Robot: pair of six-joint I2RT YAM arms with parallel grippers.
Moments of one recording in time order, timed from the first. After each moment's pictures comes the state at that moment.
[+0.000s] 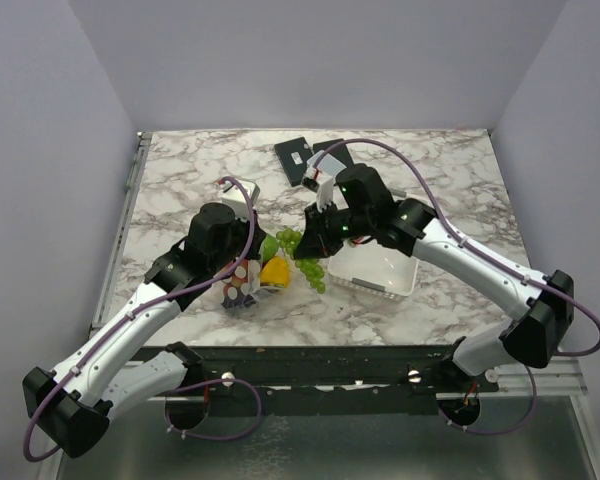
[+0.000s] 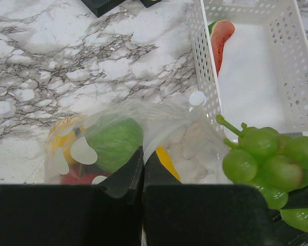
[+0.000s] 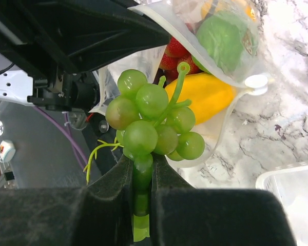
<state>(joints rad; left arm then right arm) -0.62 0.93 0.87 -0.39 -0.07 -0.27 0.83 1.44 1.34 -0.53 -0.45 0.29</state>
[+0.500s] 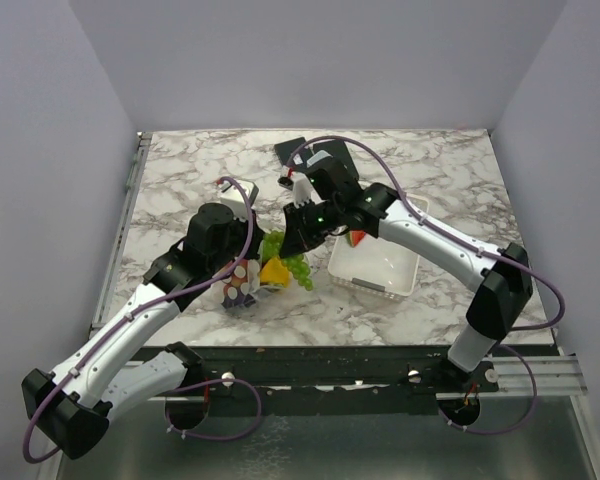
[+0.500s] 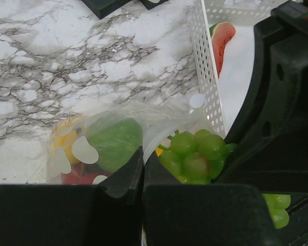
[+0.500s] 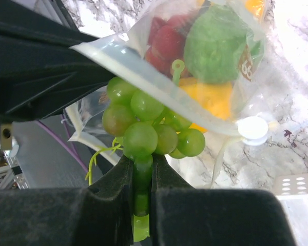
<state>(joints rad) -0.62 0.92 0.87 -0.39 -0.07 -0.27 0.84 1.68 1.54 -0.64 -0.48 0.29</state>
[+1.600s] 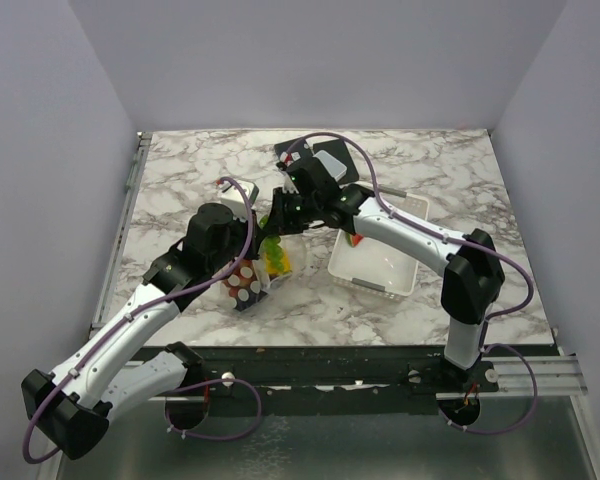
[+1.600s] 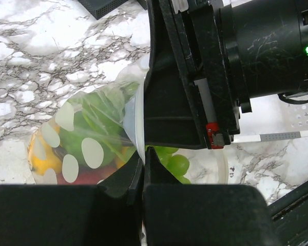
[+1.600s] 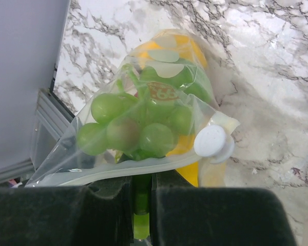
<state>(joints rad) -0.61 0.92 0.87 -0.39 -0.05 -0.26 0.85 1.86 1.62 -0.46 -0.26 0.62</state>
